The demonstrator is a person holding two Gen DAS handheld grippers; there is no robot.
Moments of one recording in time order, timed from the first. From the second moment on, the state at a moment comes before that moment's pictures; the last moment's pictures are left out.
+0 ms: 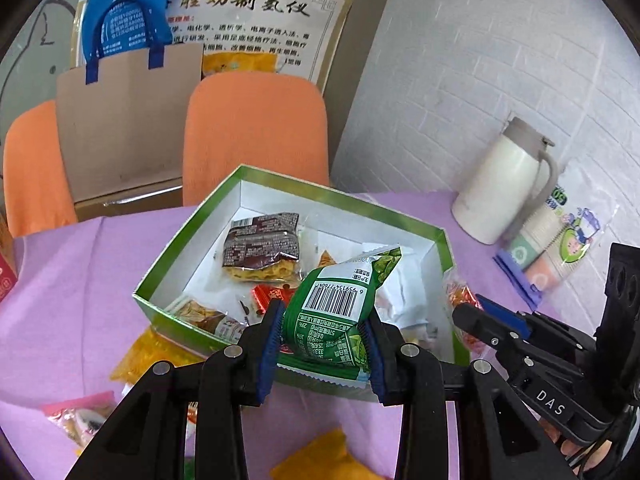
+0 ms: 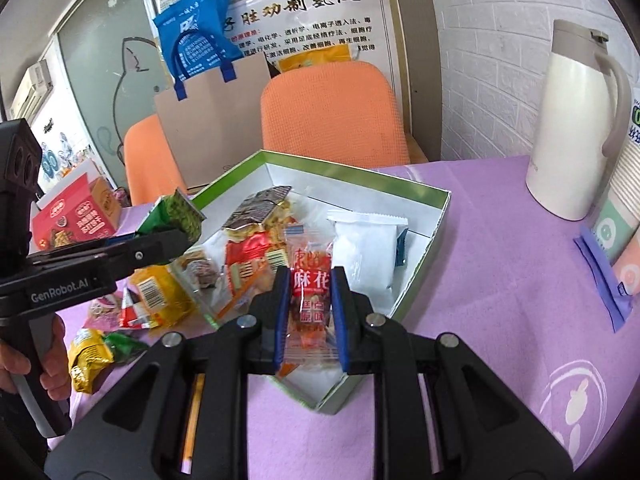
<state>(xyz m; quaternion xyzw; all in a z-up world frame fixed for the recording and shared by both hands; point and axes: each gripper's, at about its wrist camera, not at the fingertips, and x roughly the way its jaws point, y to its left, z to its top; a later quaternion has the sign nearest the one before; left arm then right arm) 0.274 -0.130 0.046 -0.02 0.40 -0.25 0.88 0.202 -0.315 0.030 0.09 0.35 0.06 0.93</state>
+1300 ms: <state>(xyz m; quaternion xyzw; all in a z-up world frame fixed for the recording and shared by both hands) 0.163 -0.078 0.079 0.01 0.35 -0.19 0.92 0.115 -0.262 0.046 0.03 0.31 0.10 0.94</state>
